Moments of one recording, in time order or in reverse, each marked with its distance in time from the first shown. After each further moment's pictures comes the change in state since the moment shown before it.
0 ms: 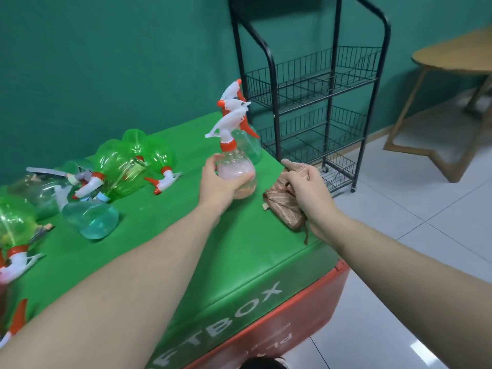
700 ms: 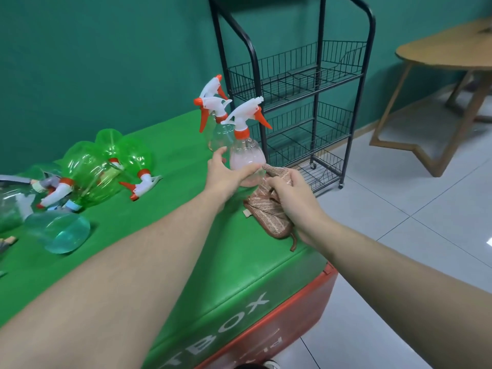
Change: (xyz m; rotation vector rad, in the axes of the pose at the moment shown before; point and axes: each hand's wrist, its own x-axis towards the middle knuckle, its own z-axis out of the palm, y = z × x) left_hand 0.038 0.007 0.048 0.093 -0.110 -0.045; right_hand 0.018 0.011 -0.003 -0.081 -0.050 0.008
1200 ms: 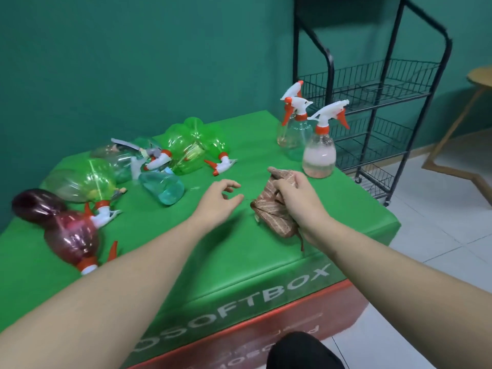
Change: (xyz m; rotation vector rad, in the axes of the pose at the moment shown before) left_hand -0.113 -0.072 -0.177 0.277 -0.026 0.015; right_hand -0.083 0.001 0.122 -0.101 -0.144 -0.054
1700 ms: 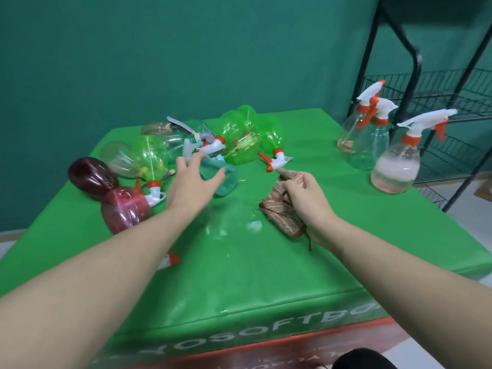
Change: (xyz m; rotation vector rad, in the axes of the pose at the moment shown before) left_hand 0.008 -0.100 -0.123 0.314 0.404 -0.161; right_hand 0.037 0.021 0.117 -0.183 -0.135 0.041
